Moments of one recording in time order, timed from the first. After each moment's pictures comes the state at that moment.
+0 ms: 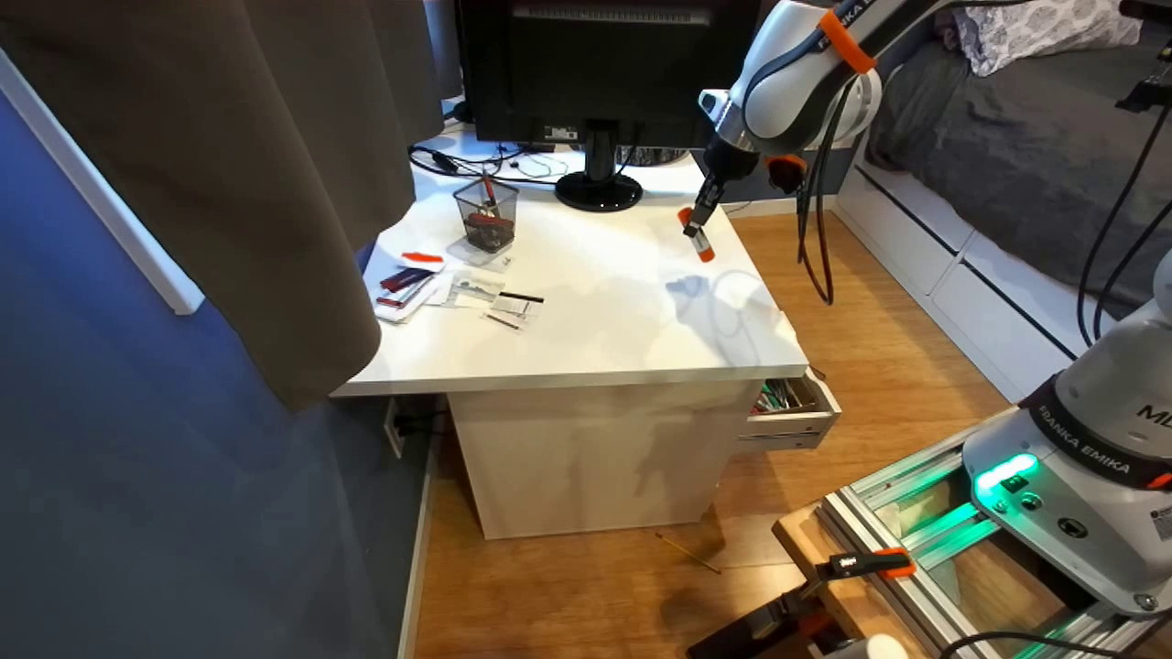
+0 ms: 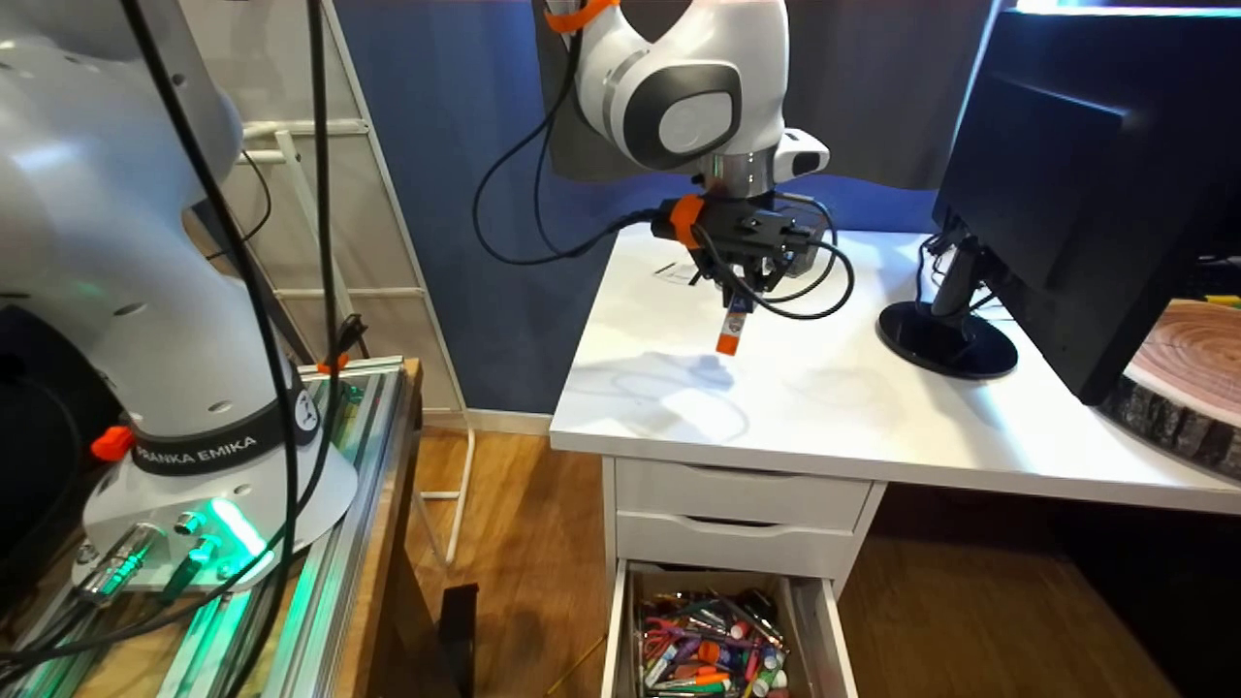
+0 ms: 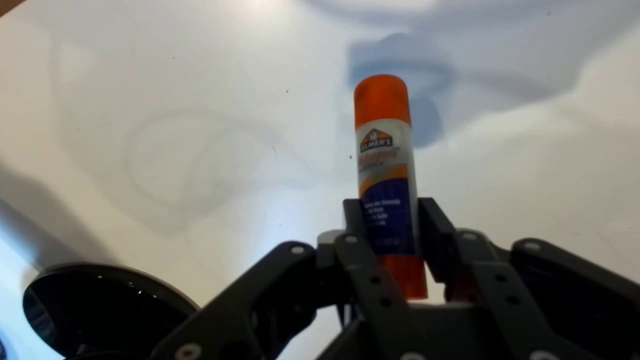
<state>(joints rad) -0.03 0.23 0.29 -2.39 0.05 2.87 -0.61</state>
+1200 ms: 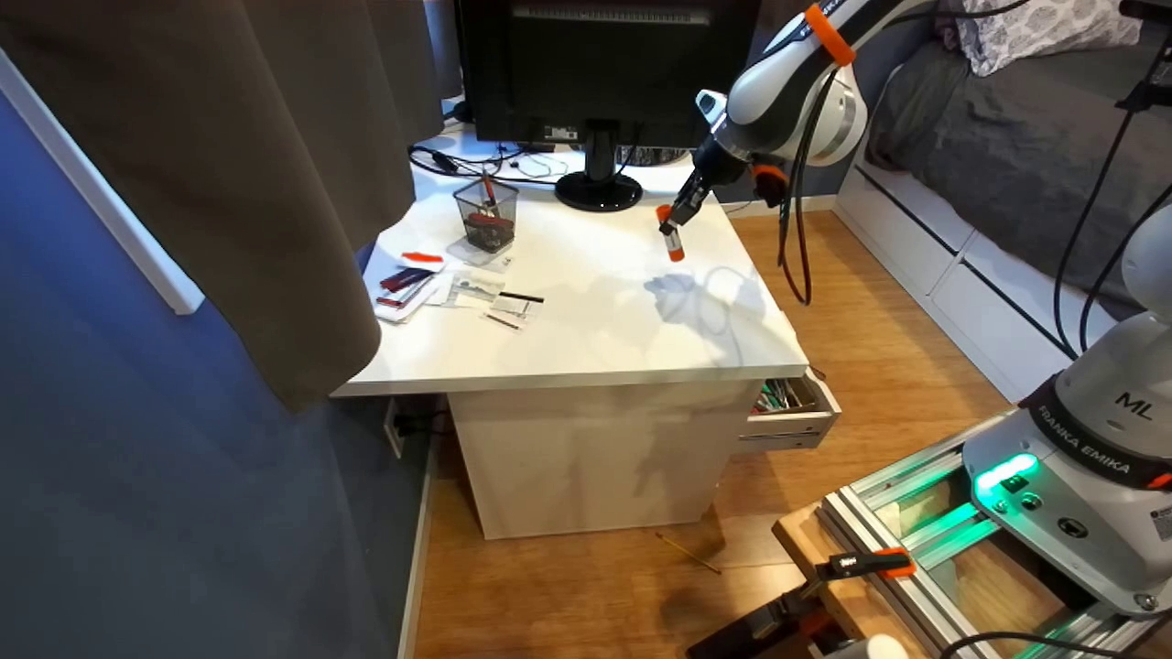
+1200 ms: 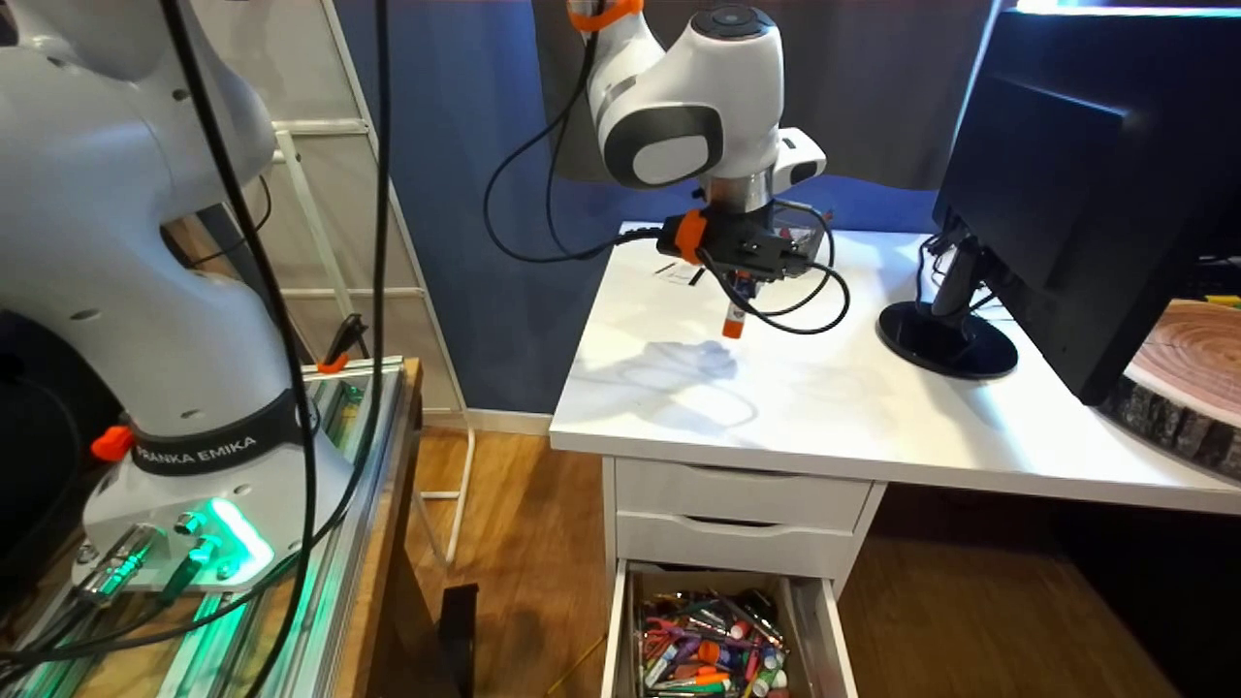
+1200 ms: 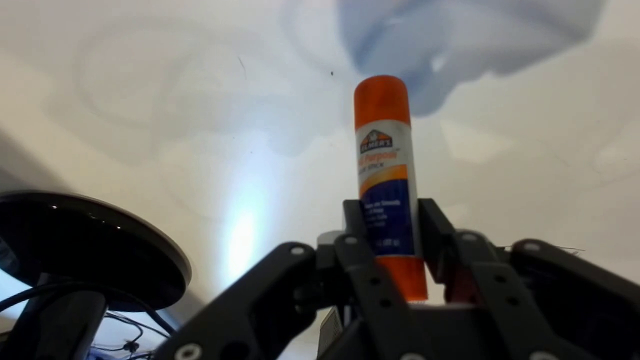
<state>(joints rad) -0.34 0.35 0.65 -2.39 0.31 3.06 -0.92</state>
